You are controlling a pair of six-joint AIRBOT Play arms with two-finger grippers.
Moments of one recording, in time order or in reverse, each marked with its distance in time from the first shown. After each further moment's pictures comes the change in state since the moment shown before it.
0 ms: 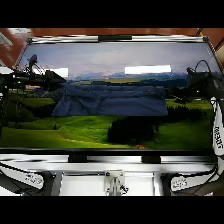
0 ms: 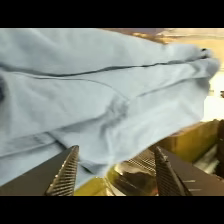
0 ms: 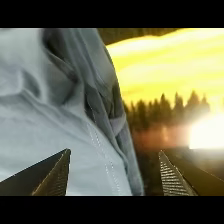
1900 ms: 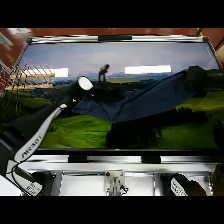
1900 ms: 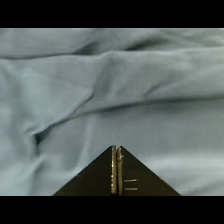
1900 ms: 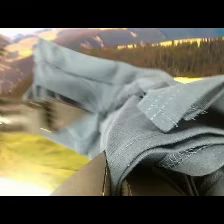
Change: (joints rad) left arm -0.830 -0.077 0.009 0.115 0.578 -0.306; right arm 0.051 0.676 0.002 0.226 -0.222 -0.014
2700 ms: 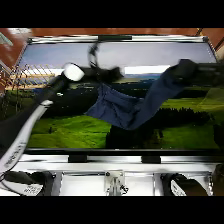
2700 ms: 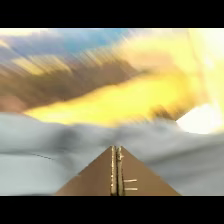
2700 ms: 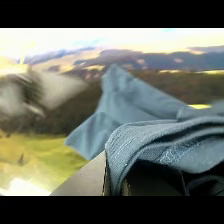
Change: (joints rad) left arm 0.120 0.228 0.085 0.267 0.038 -0.140; right arm 0.208 -0.033 0.001 0.014 0.167 0.051
